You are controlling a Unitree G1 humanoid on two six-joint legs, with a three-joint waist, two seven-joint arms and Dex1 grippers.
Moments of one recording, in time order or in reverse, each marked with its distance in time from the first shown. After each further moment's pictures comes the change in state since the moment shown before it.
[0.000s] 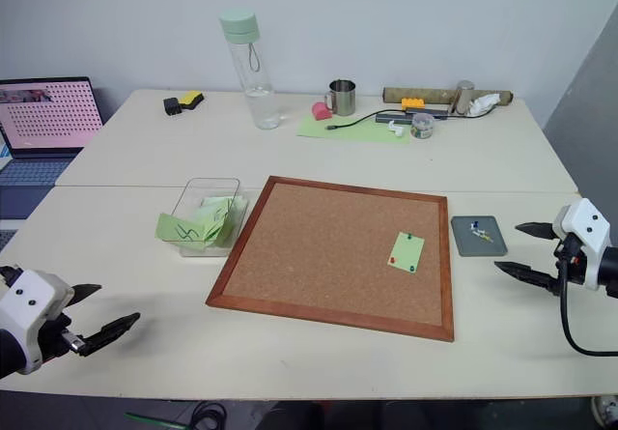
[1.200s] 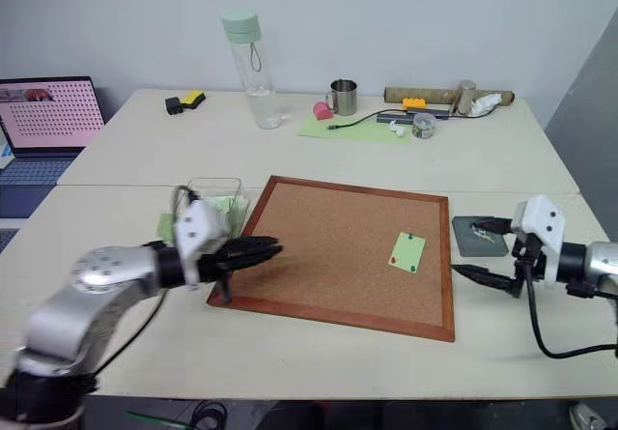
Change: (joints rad) left arm -0.714 -0.198 -0.690 -0.146 -0.053 0.181 0.014; right arm -0.038 0.106 0.080 -0.324 0.081 0.174 -0.060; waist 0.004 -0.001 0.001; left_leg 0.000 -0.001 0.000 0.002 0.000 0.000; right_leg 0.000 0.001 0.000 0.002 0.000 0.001
